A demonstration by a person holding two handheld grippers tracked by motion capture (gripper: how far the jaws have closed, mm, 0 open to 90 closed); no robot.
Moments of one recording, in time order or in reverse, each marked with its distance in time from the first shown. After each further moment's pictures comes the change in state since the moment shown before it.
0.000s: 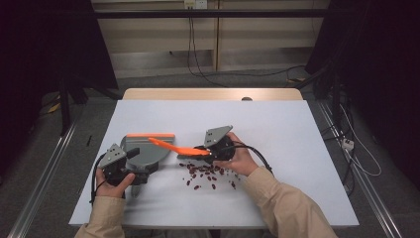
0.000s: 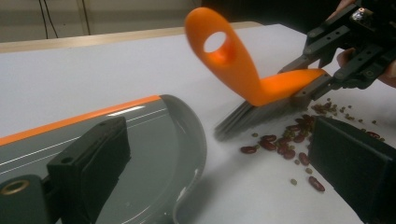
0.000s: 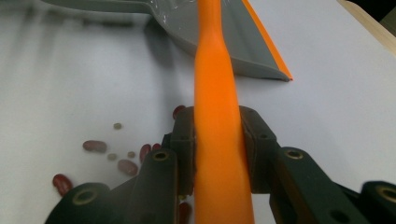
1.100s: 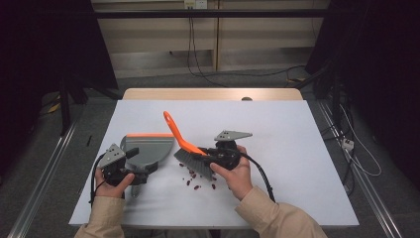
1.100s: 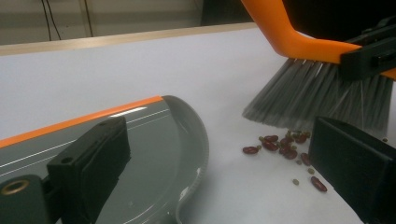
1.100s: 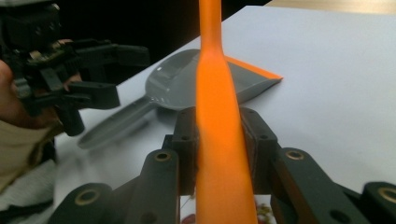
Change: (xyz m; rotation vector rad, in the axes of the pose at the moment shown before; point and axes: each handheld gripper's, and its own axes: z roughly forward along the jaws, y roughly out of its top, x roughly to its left) left arm 0.000 0.000 -0.001 -0.003 0.009 0.002; right arm 0.046 0.010 -0.024 -0.248 -0.129 0.635
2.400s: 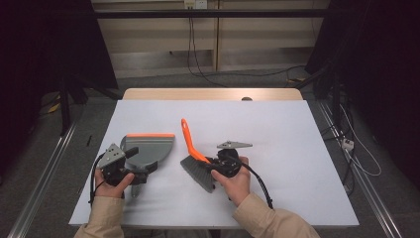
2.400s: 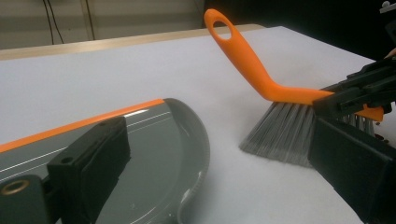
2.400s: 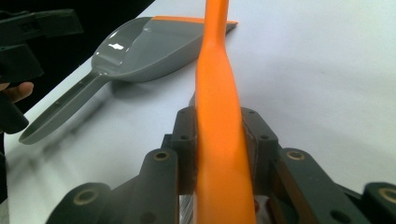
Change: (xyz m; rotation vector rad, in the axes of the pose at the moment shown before) left arm 0.000 0.002 -0.001 -0.005 0.007 0.010; right arm -0.011 -0.034 0.005 0.071 -0.171 0.156
